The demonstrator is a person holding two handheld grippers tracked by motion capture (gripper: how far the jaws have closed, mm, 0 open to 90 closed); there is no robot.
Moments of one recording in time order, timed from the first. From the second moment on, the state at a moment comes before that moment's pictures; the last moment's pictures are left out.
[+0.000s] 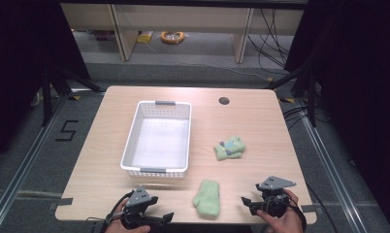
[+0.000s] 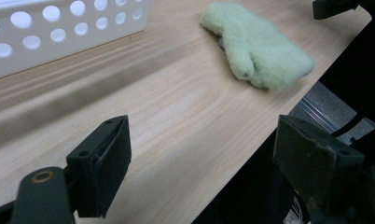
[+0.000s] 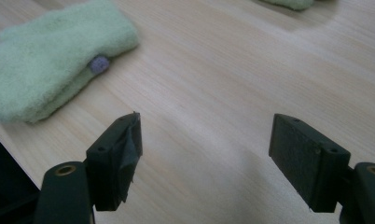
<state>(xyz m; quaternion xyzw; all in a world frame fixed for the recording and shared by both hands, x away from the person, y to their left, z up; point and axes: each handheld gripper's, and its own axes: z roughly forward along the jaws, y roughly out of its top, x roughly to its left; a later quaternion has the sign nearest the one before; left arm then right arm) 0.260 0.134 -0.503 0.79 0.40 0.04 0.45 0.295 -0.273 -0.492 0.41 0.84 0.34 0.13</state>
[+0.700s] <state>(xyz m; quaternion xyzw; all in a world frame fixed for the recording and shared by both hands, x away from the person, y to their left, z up) 0.257 0.086 -0.498 0.82 0.35 0.01 0.45 0.293 -0.269 -0.490 0.40 0.84 0.35 0.13</state>
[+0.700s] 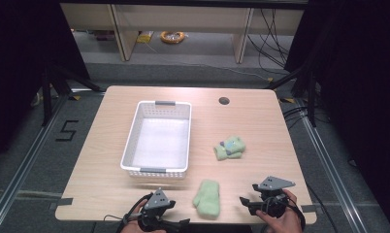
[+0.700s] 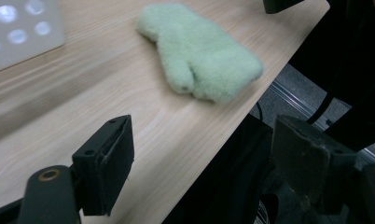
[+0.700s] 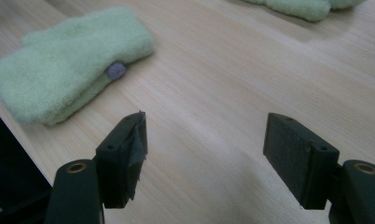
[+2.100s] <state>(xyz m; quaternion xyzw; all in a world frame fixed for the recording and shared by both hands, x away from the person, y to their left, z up) 0.269 0.023 -0.506 0.87 0.30 0.06 0.38 0.366 -0.169 -0.483 0.27 0.89 0.36 0.06</state>
